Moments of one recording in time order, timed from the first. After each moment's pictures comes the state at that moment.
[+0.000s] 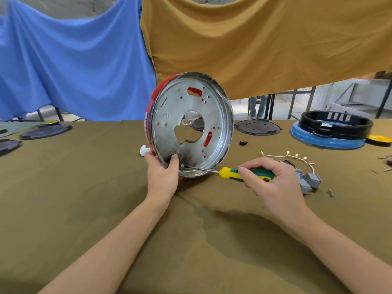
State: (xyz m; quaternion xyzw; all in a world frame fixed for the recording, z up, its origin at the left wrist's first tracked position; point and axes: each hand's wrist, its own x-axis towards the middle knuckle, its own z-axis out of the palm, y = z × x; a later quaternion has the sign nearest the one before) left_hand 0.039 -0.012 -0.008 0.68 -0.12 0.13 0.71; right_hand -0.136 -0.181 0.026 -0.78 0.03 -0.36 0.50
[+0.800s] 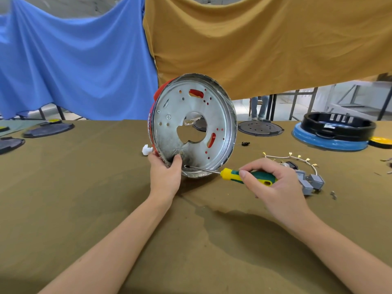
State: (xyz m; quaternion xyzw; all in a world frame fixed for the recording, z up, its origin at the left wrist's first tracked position) left_hand 0.041 -0.011 -0.009 0.69 -0.10 0.10 0.71; right_hand -0.136 -0.180 0.023 -0.80 0.00 -0.37 0.47
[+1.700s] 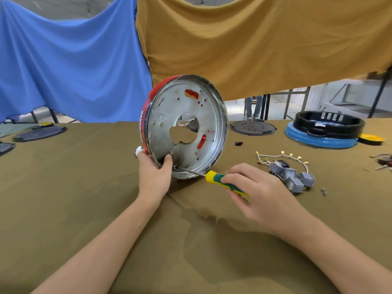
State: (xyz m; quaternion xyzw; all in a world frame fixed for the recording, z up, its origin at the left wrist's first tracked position) left_hand 0.044 -0.004 -0.005 0.71 -0.14 0.15 0.67; right_hand -0.144 -0.181 0.026 -0.90 -0.18 -0.39 0.06
